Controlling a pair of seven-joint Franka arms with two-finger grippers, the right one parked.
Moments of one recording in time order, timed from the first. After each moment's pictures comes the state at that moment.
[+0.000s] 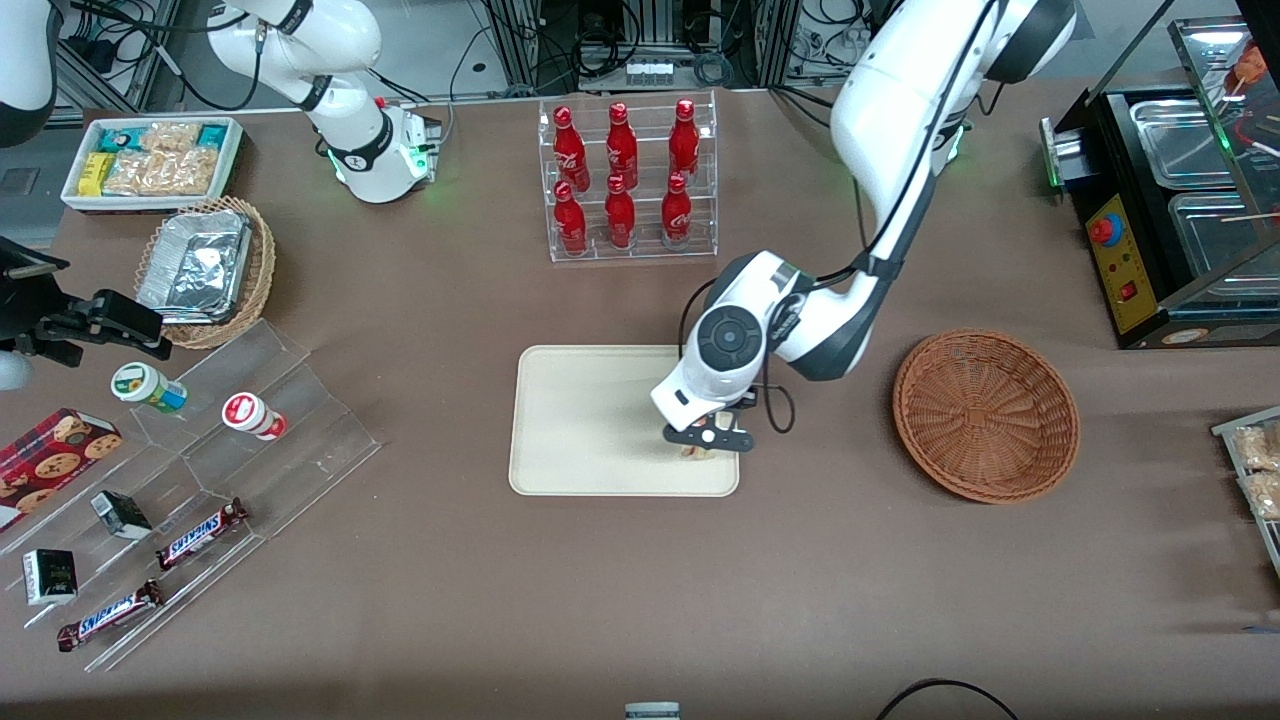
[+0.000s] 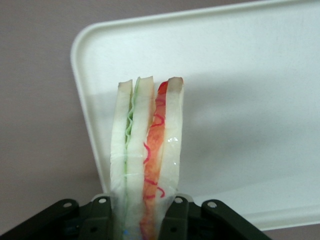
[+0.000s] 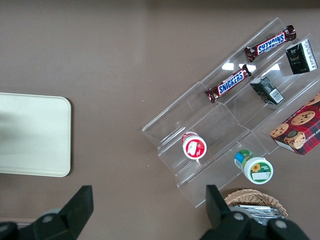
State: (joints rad) arm -0.57 0.72 -0.12 -1.50 -0.02 2.13 -0.50
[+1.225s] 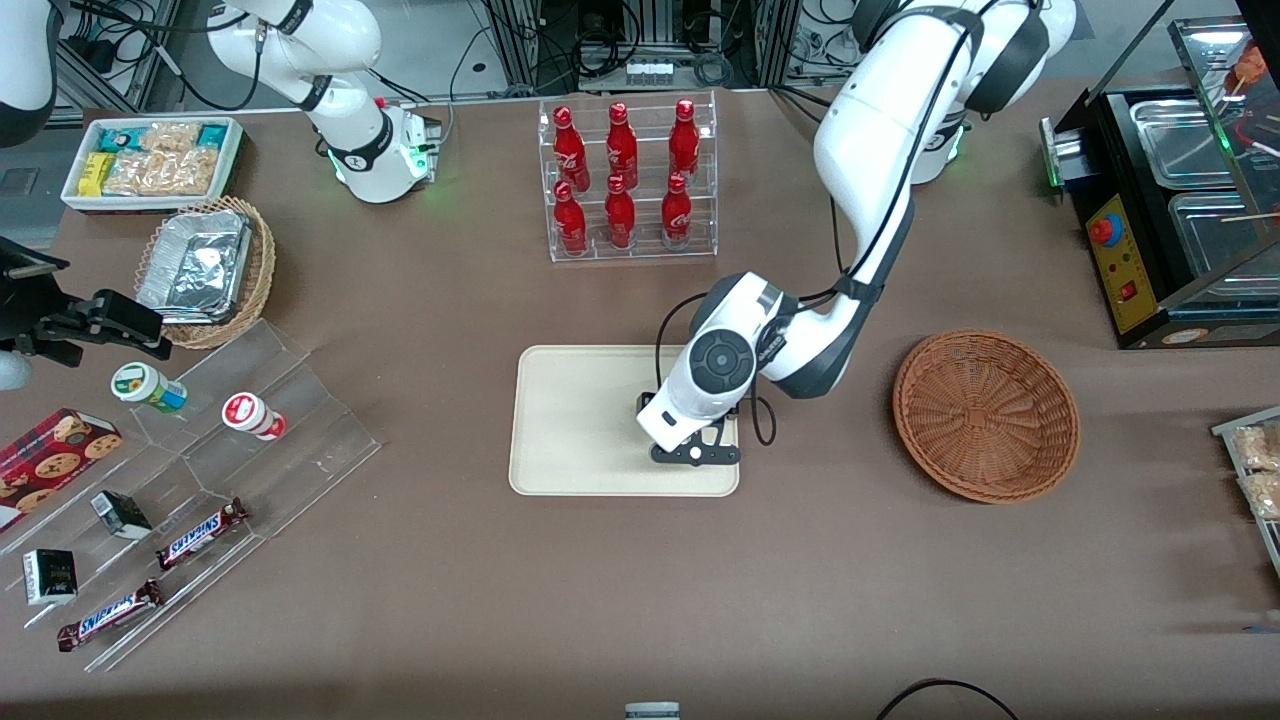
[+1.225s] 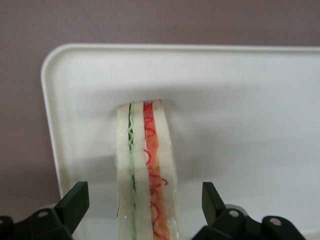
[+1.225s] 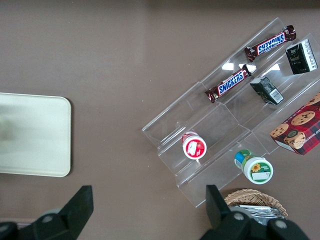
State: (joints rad) arm -0.57 0.76 -0.11 -1.39 -0.10 2.13 -0.58
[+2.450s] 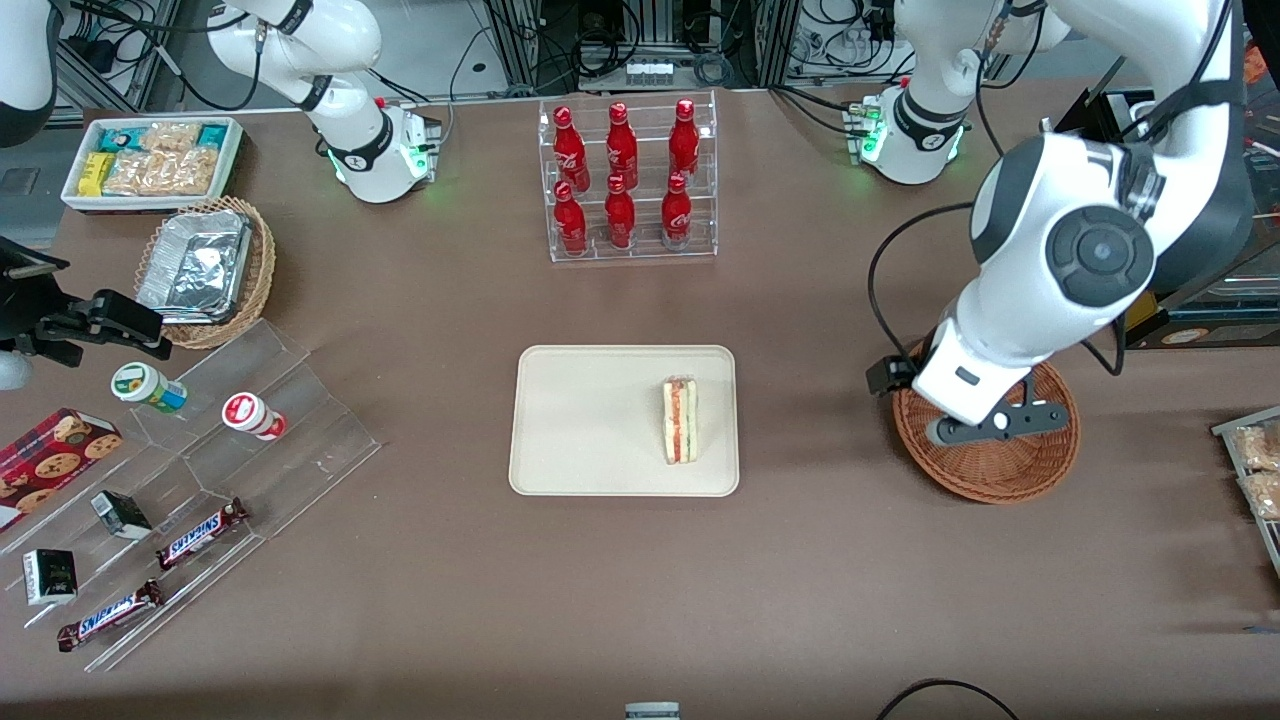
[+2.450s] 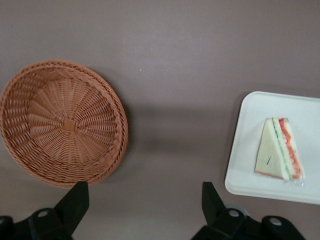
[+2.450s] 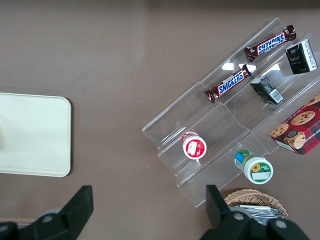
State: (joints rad) arm -0.23 0.25 -0.09 -1.54 0.02 1.73 -0.38
